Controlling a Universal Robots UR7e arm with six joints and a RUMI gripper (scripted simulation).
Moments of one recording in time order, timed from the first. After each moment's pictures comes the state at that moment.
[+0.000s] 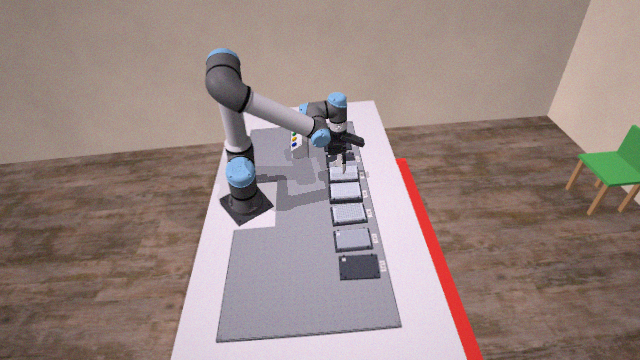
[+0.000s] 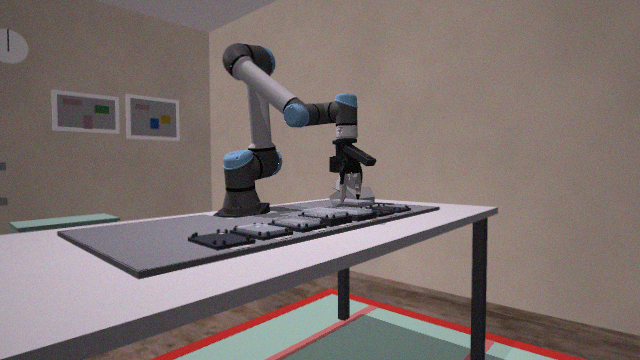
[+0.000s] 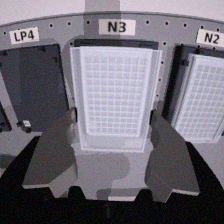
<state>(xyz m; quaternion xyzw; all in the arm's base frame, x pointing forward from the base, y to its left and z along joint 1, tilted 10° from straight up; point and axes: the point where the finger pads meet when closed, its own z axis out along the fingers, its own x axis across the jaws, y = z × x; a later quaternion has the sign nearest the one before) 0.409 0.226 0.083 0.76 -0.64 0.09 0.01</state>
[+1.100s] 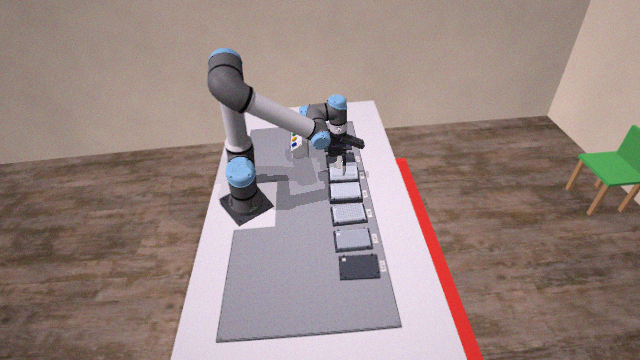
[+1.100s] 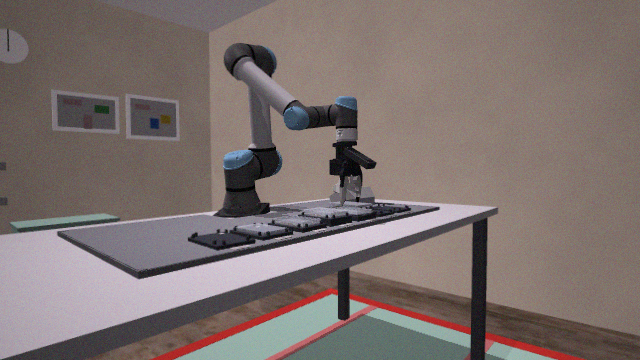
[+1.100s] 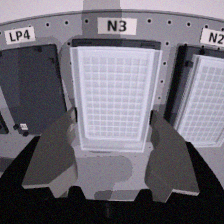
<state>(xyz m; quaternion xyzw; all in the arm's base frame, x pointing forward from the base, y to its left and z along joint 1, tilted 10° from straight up) 0.410 0.225 0.073 0.76 -0.64 0.09 0.01</state>
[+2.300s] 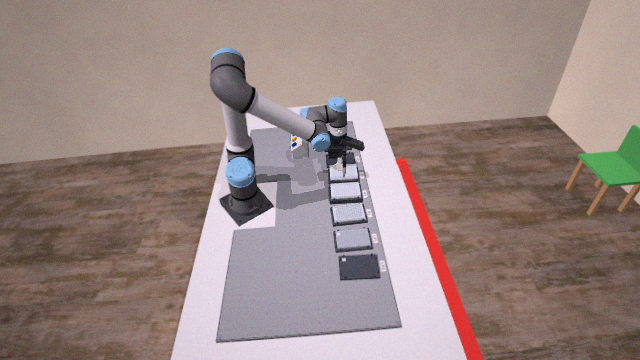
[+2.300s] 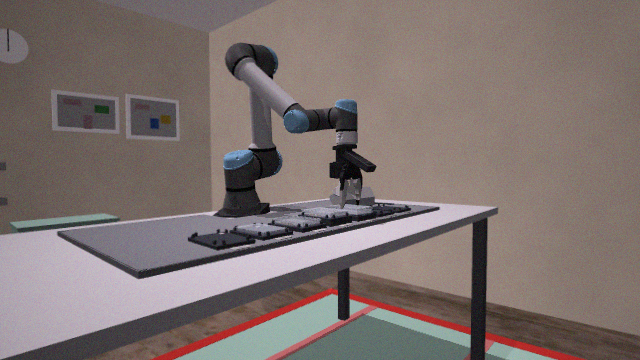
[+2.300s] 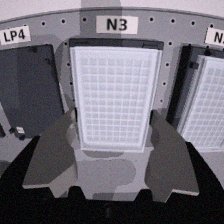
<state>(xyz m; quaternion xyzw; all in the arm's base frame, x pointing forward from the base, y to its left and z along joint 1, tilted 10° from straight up) 0.411 0.224 0.063 0.76 -0.64 0.09 0.01</state>
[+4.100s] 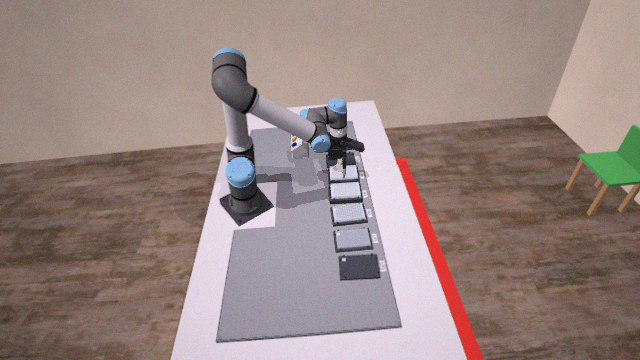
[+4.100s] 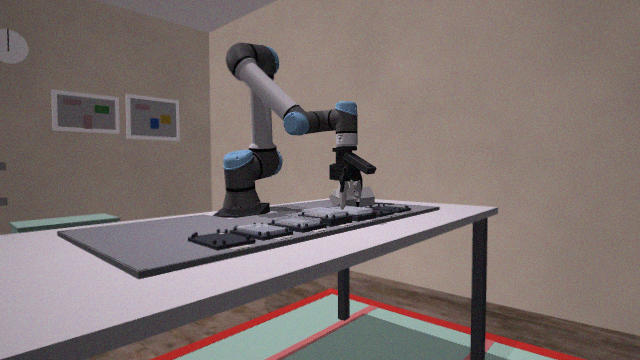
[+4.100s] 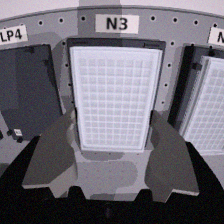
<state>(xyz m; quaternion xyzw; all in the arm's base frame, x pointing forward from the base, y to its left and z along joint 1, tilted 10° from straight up) 0.412 0.223 0.057 0.76 -0.64 0.09 0.01</state>
